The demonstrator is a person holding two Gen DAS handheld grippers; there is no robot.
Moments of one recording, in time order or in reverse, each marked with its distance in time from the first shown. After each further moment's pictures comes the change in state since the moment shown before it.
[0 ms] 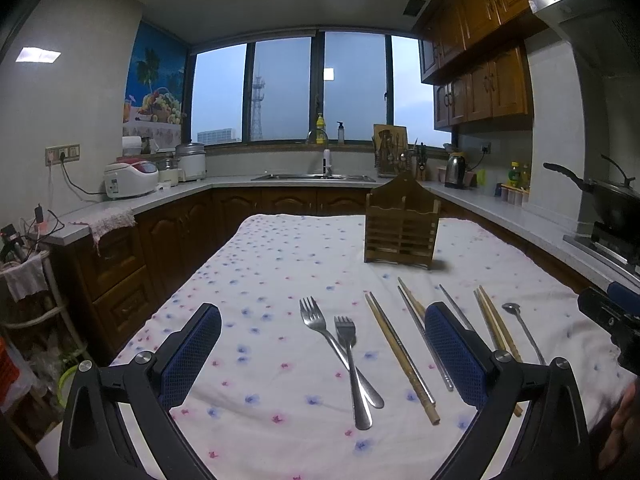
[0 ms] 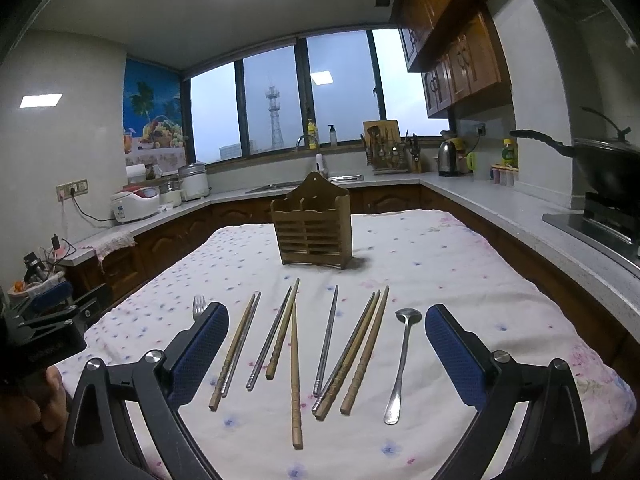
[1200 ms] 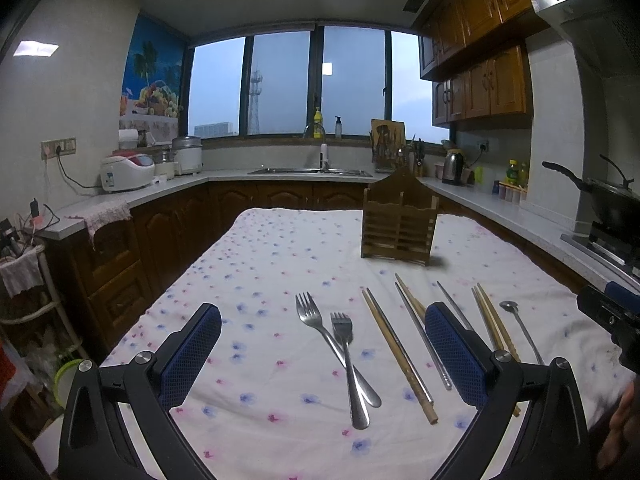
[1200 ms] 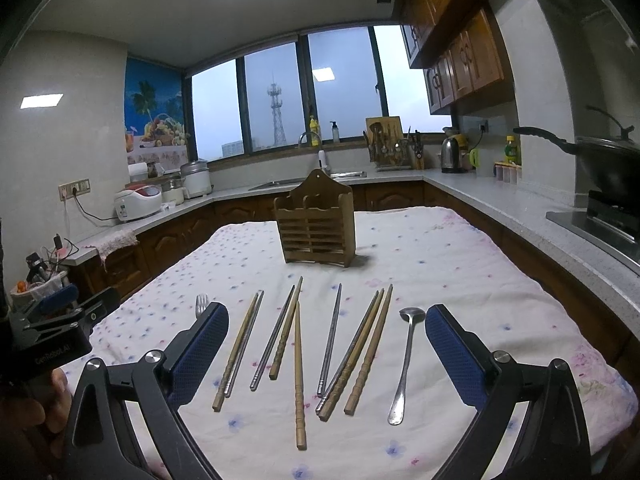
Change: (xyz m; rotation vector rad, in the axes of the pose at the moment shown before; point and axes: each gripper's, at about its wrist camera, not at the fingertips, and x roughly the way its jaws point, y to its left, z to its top) left arm 0.007 -0.004 0.000 -0.019 0.028 -0.013; right arm 0.002 0.005 0.000 0.003 0.010 0.006
